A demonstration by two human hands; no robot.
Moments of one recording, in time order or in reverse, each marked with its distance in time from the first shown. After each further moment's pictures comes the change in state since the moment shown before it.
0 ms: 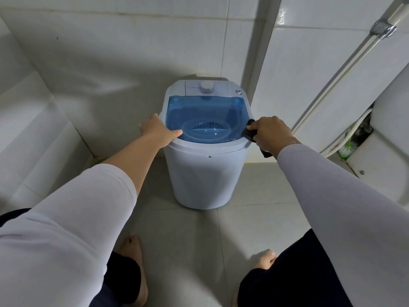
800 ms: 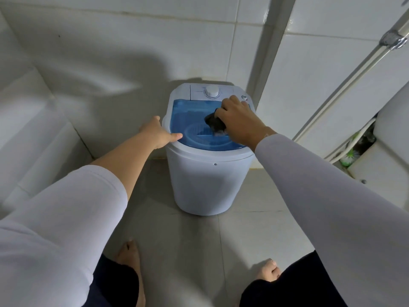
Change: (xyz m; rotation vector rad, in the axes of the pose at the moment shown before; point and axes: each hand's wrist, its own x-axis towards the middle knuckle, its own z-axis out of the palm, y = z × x) left_hand 0.018 -0.012 -0.014 -0.076 -0.136 0.000; right_hand 0.022 -0.070 -0.021 -0.220 0.252 -0.534
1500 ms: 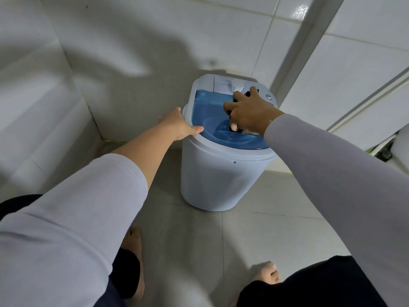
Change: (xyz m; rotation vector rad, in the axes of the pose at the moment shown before) left_hand 0.003 -0.007 0.001 -0.085 -0.053 0.047; right_hand 0.034 -0.020 -0.018 -0.544 -0.312 -0.294
